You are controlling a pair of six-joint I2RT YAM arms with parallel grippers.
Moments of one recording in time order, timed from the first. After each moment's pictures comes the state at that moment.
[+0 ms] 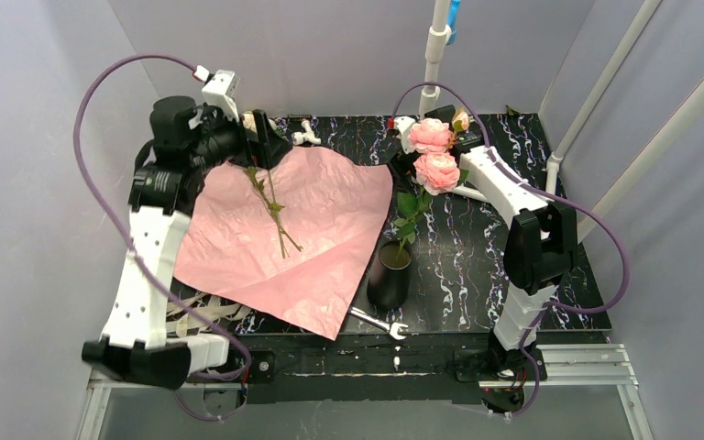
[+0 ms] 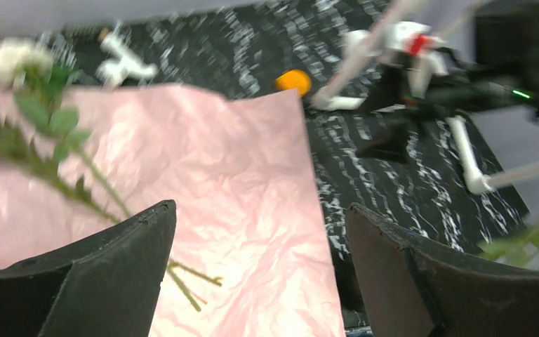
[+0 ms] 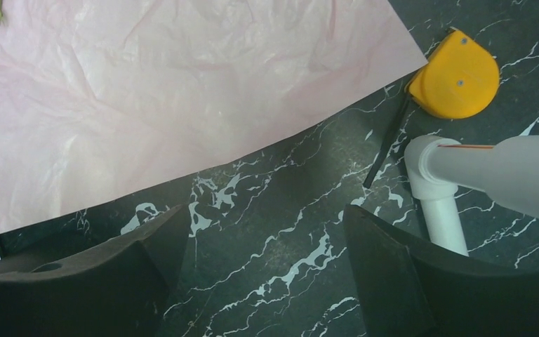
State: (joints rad) left arm -0.14 1.24 1.58 -0.67 0.48 -0.13; right arm 0.38 1.83 1.59 -0.68 -0.43 -0.40
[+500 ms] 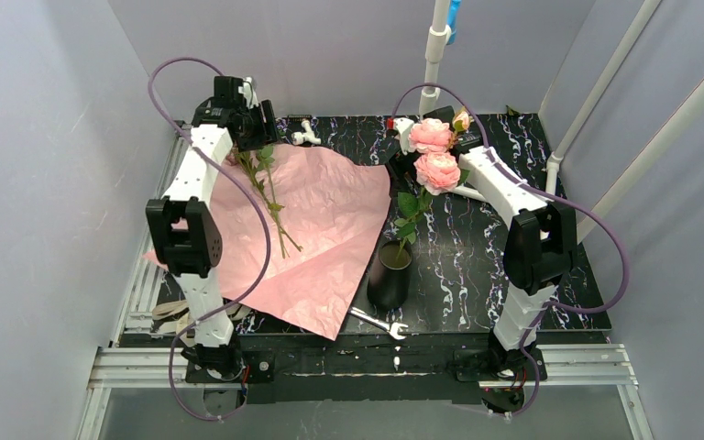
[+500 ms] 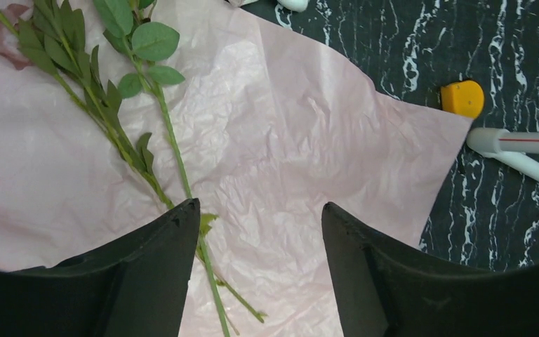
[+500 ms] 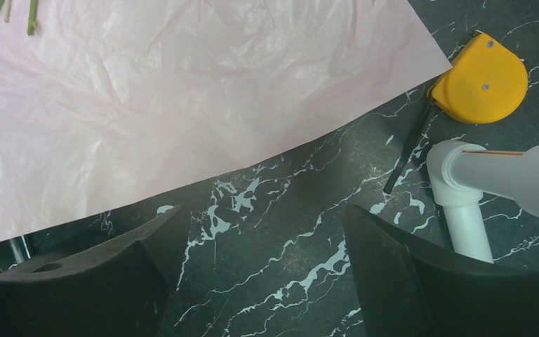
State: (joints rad) left arm -0.07 1.93 1.89 -0.76 0.19 -0.27; right arm 0.38 1.83 1.59 -0.69 -0.47 -0.36
